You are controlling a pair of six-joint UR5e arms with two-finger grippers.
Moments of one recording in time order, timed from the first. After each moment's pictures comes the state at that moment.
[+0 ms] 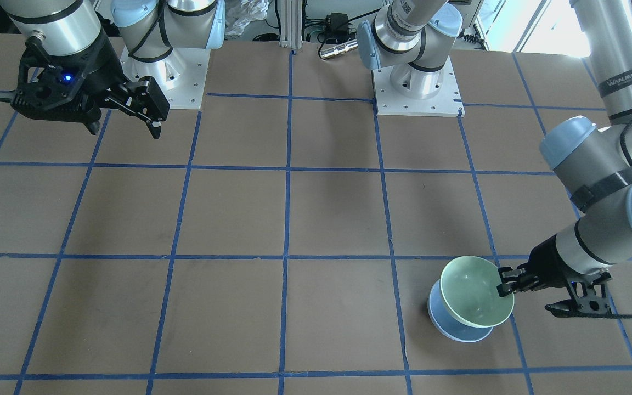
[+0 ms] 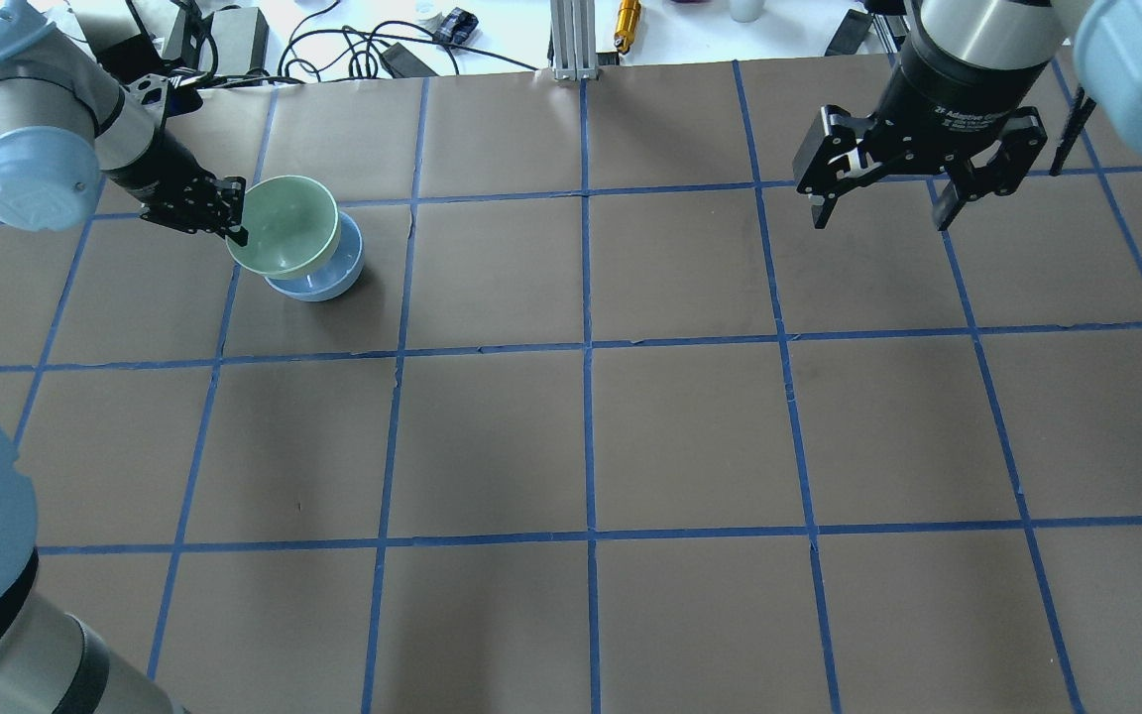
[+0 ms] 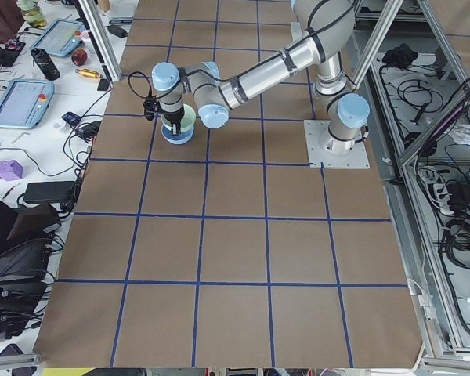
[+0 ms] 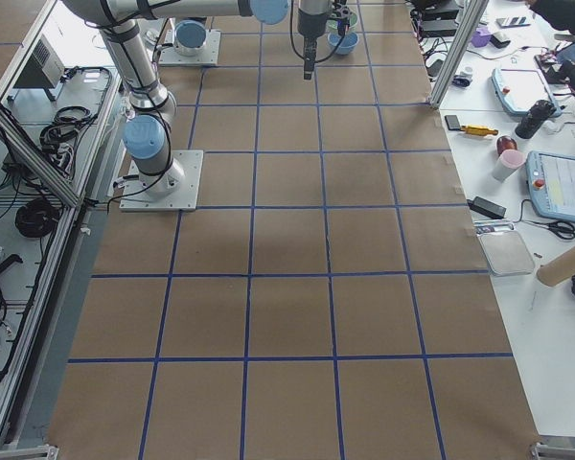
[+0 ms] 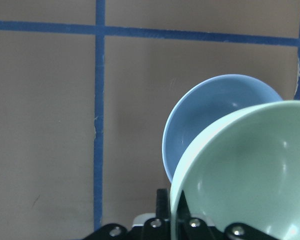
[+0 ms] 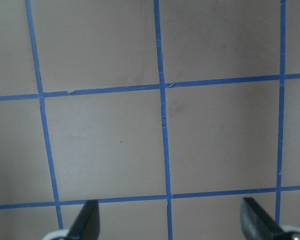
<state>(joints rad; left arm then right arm) -1.26 -2.04 -1.55 -1.13 1.41 0.27 1.57 -1.57 1.53 -1.51 -1.56 0.06</state>
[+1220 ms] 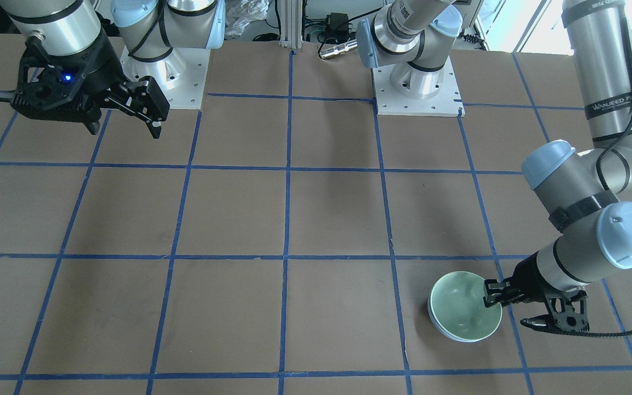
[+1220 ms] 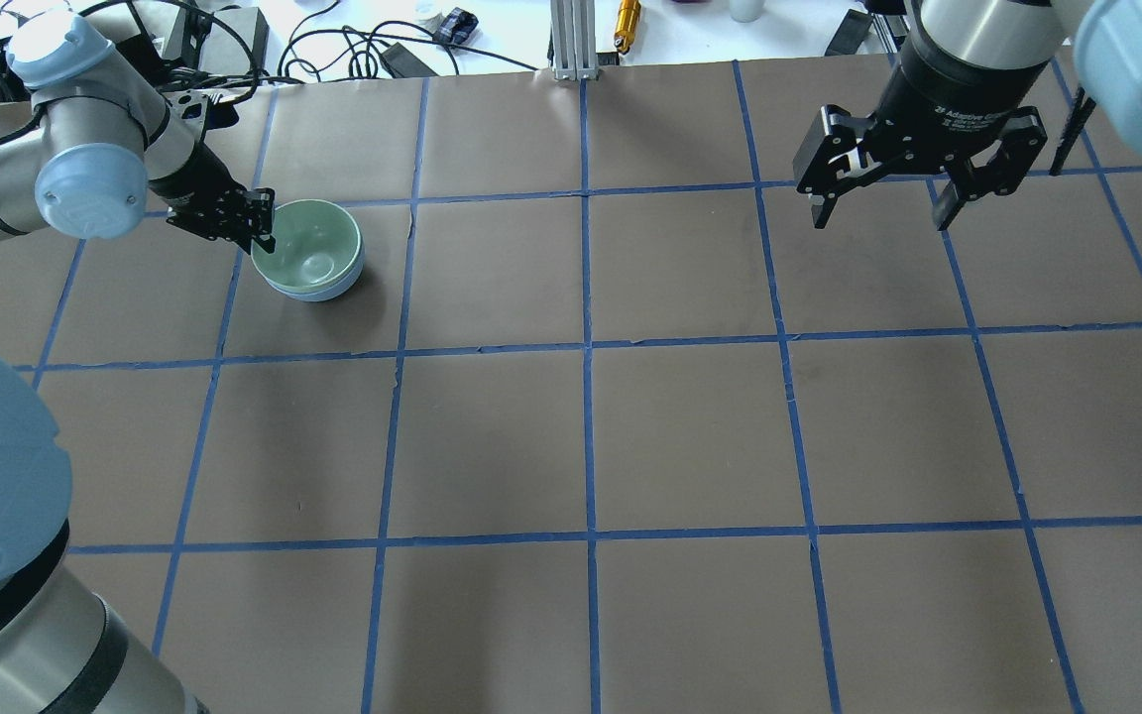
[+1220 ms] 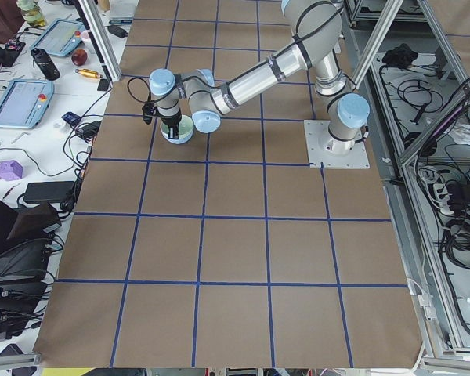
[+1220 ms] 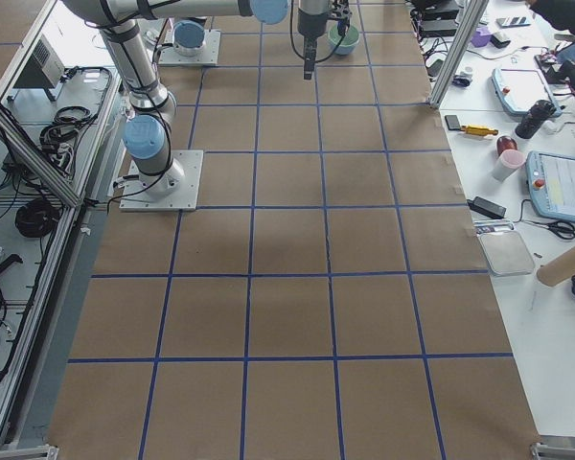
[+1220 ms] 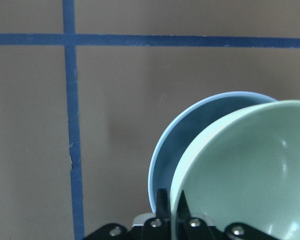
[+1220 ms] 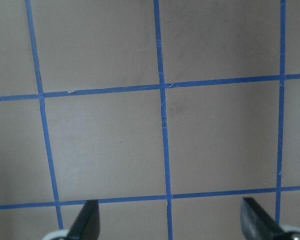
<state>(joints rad) -1.28 -2.10 -1.54 -1.08 1.46 0.29 1.57 -1.57 1.53 -1.51 -1.56 0.06</state>
